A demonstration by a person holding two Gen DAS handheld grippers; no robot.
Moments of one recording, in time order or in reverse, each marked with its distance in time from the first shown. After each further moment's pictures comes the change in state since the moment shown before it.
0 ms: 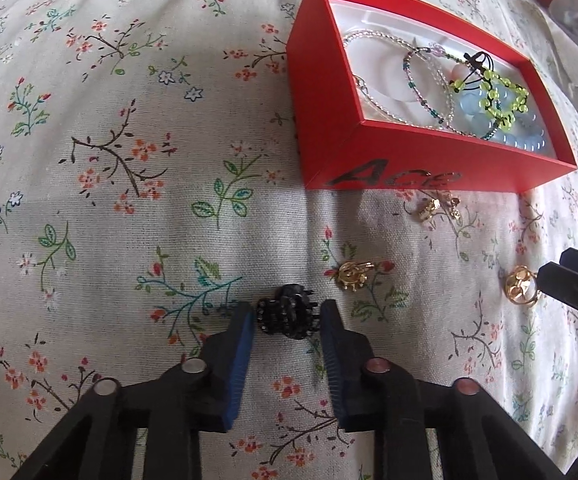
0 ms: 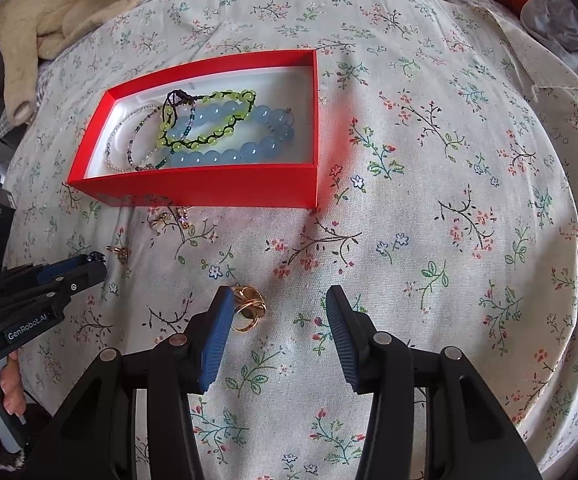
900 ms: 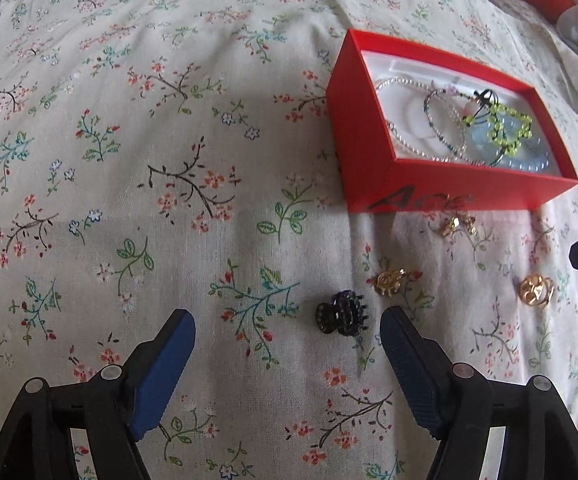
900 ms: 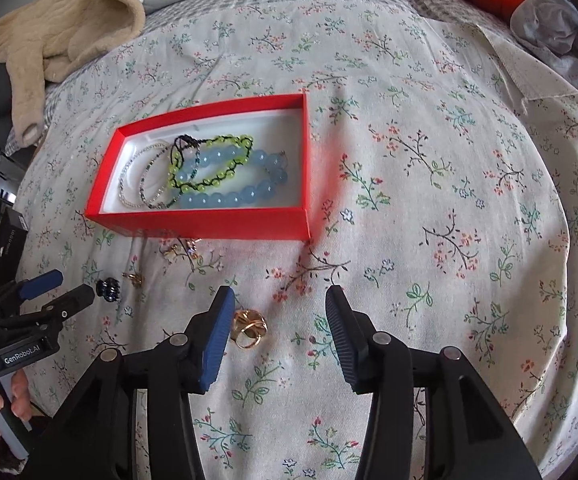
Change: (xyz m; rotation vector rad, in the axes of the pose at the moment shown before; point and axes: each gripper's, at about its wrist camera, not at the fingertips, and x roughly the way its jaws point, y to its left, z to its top) left arm -0.032 0.014 -0.011 0.003 -0.094 0.092; right arm -0.020 -0.011 0.000 0.026 -0.066 0.011
